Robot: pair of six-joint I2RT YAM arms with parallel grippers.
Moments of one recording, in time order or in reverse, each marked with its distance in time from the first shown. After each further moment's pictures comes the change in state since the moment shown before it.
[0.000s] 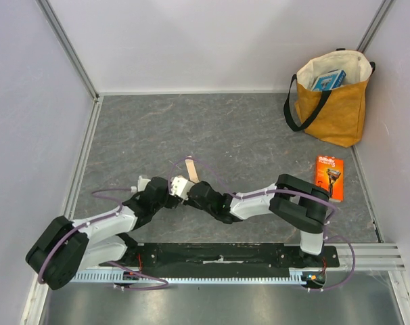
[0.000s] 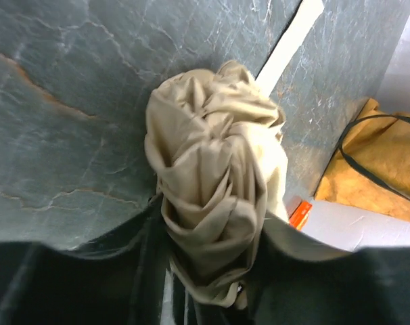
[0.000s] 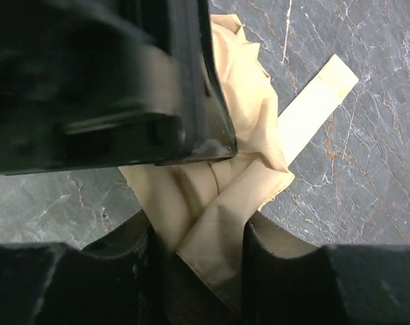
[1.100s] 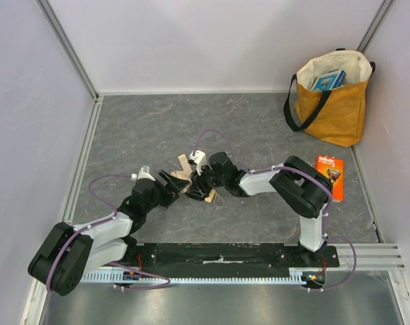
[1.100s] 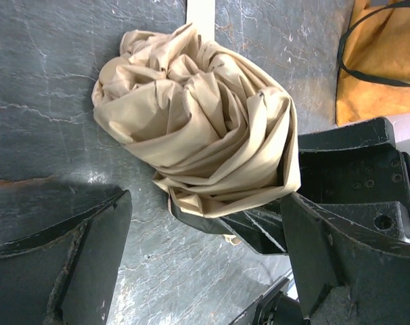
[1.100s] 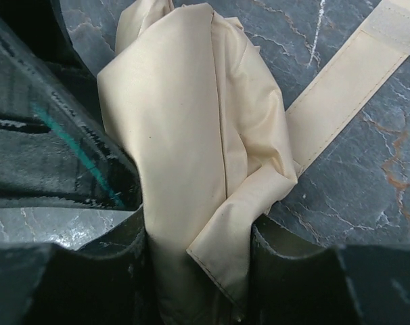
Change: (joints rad) left arm 0.187 -0.054 -0.141 0.334 0.284 0.495; right arm -0.315 0.057 0.030 0.067 -0.711 0.314
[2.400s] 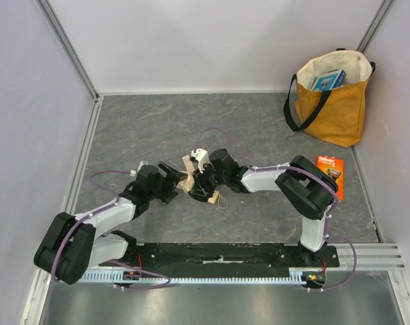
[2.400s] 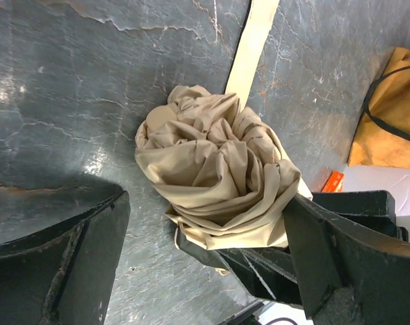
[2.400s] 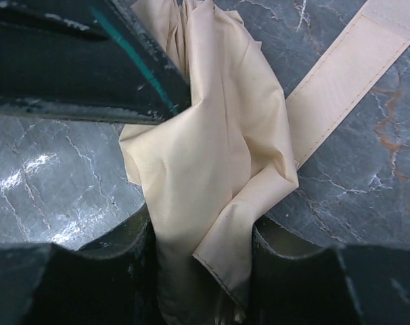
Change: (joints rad) left arm 0.034 0.090 0.209 -0.318 -0.037 -0.104; right arm -0.025 -0.041 0.025 -0.145 -0.016 0.035
